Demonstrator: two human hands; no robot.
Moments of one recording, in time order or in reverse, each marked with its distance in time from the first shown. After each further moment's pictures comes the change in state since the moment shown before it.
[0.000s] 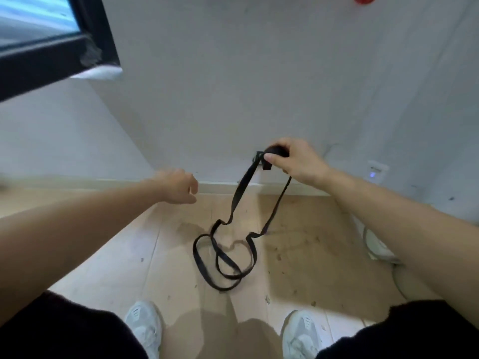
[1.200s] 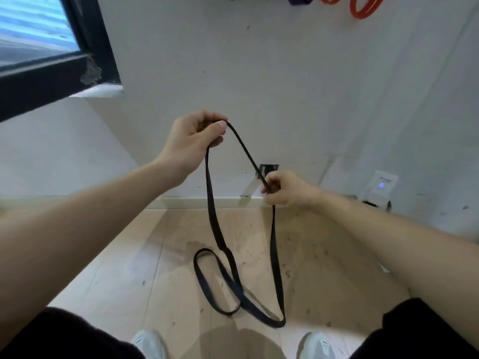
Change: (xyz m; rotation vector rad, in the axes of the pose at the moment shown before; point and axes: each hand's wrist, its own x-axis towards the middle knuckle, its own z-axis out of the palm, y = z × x) left_hand -0.026 0.035 -0.093 -1.414 0.735 0.248; right_hand 0.006 0.010 0.038 0.029 -0.227 0.087
